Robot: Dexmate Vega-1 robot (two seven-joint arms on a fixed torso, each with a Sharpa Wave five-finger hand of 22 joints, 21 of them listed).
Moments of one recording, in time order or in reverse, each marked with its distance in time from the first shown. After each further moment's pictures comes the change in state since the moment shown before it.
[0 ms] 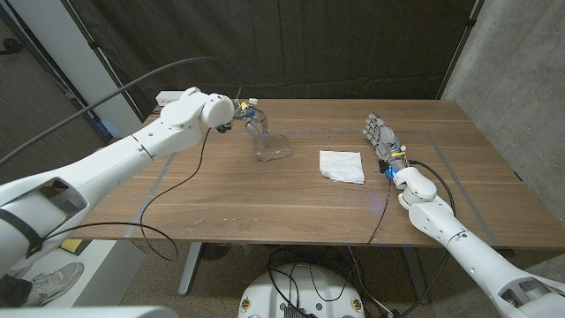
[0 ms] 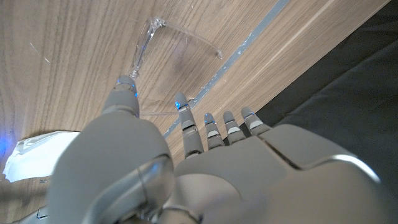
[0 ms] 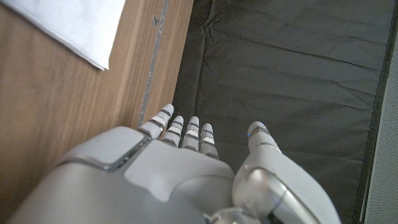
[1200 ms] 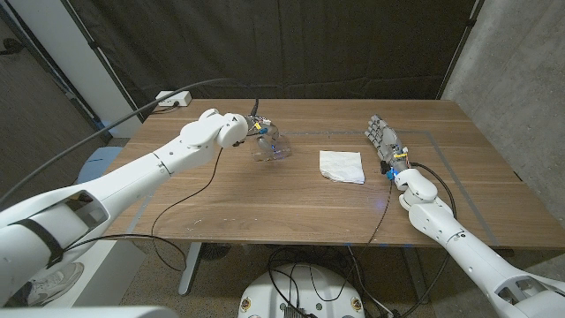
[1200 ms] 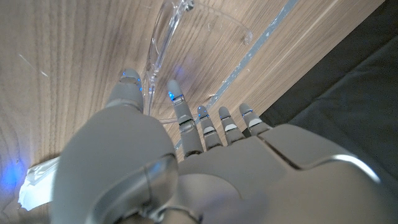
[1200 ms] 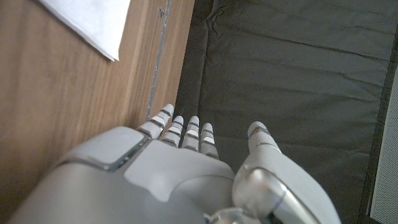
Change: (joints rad) left arm 0.047 -0.081 0.039 0.080 0.138 -0.068 0.114; left_hand 0.075 0.007 -0.001 0.010 0.000 0.188 0.023 0.084 -0.019 0.114 -0.055 0.055 0.004 0.083 -0.041 0.007 0.019 0.046 -0.028 0.029 -0.005; right arm 0.008 0.012 0.008 0.043 0.017 0.016 0.014; right_hand 0.000 0.000 0.000 0.000 0.000 0.003 0.003 0.000 0.000 0.005 -0.005 0.000 0.000 0.000 0.000 0.000 0.000 0.000 0.000 0.000 0.000
